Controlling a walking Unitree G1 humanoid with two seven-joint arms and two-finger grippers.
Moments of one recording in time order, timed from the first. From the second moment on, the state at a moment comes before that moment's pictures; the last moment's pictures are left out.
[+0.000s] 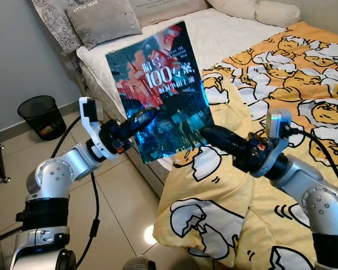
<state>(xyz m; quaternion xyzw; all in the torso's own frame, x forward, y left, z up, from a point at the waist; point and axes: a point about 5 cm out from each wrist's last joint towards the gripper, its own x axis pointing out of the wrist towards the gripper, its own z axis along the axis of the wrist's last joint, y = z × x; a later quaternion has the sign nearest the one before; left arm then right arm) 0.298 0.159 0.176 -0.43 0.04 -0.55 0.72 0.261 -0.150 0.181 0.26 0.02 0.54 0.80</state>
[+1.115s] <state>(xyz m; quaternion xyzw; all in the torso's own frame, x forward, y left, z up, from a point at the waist) 0.300 0.158 0.176 -0.43 0.04 -0.55 0.71 0.261 -0.129 0.183 0.29 0.00 0.56 0.78</state>
